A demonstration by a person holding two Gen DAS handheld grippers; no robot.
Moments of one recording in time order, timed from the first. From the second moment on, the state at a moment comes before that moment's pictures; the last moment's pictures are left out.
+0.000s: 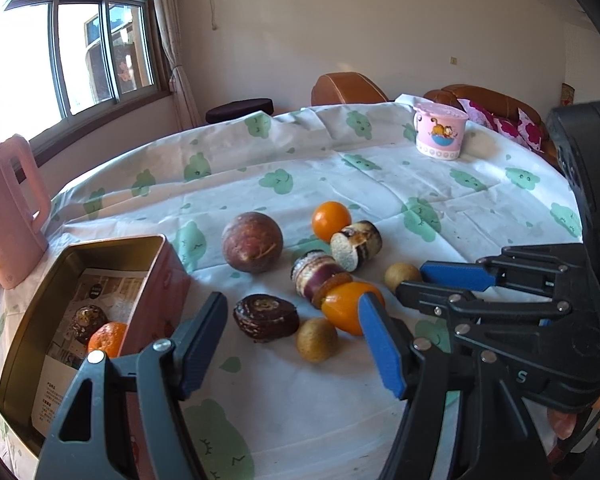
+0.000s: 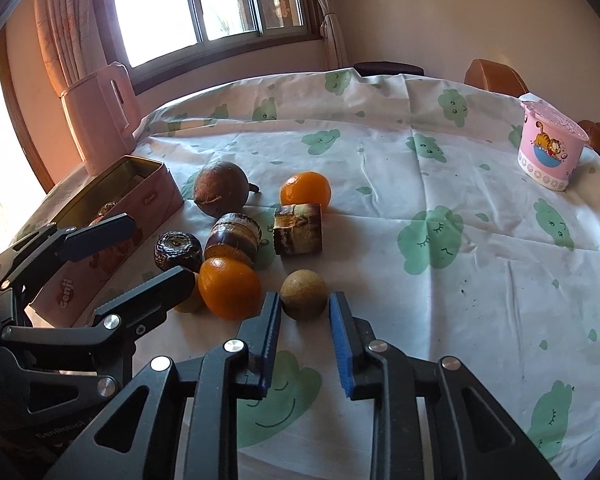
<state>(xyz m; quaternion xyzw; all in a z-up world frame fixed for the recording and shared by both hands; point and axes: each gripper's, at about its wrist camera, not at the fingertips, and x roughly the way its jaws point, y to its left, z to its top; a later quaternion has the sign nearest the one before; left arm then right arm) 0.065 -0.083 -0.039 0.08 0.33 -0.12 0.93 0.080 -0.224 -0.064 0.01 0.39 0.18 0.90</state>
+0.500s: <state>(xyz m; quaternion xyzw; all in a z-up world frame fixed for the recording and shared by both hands) 0.072 -0.083 -0.043 0.06 0.35 -0.13 0.92 0.105 -0.221 -0.070 -0.02 0.42 0.15 0.89</state>
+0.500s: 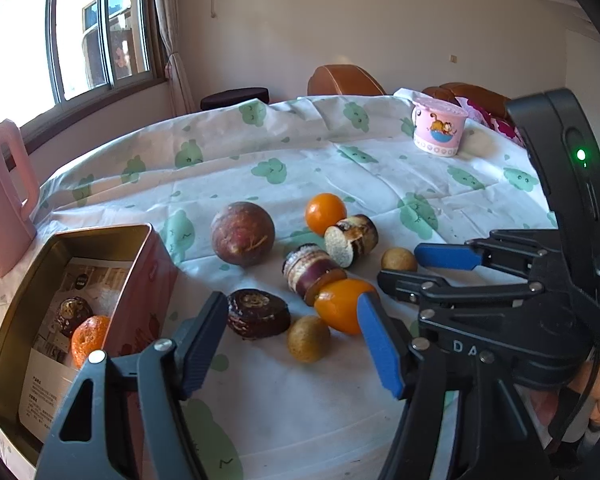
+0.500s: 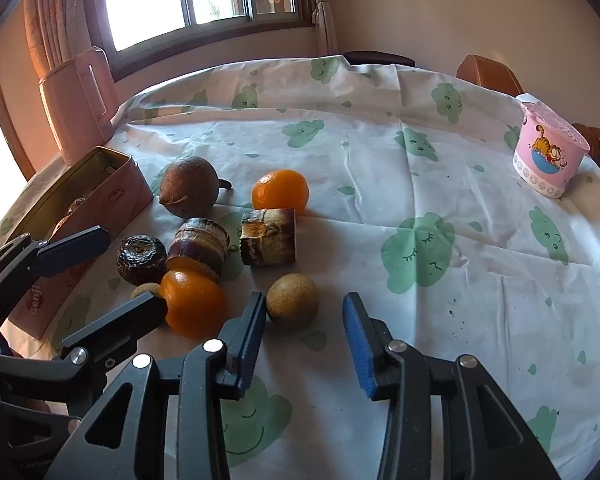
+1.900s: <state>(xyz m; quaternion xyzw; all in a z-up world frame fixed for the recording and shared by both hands) 0.073 -0.096 -0.036 0.03 0.33 -0.13 0.93 0.075 -0.241 -0.042 0.02 0.32 0.14 0.94</state>
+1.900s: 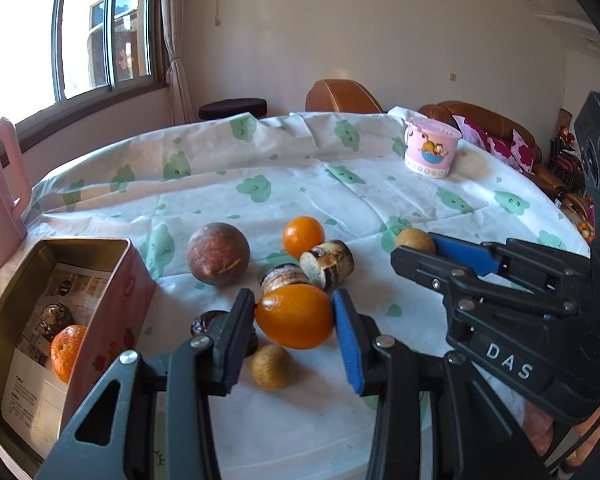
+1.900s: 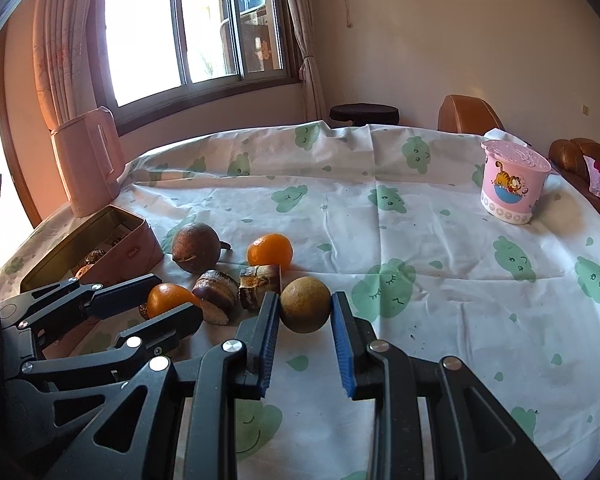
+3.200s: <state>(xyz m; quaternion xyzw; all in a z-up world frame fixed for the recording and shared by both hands) 0.048 -0.080 -0.019 0.01 0.25 -0.10 0.96 0.046 -0.239 -0.025 0.00 0.24 0.14 0.96</state>
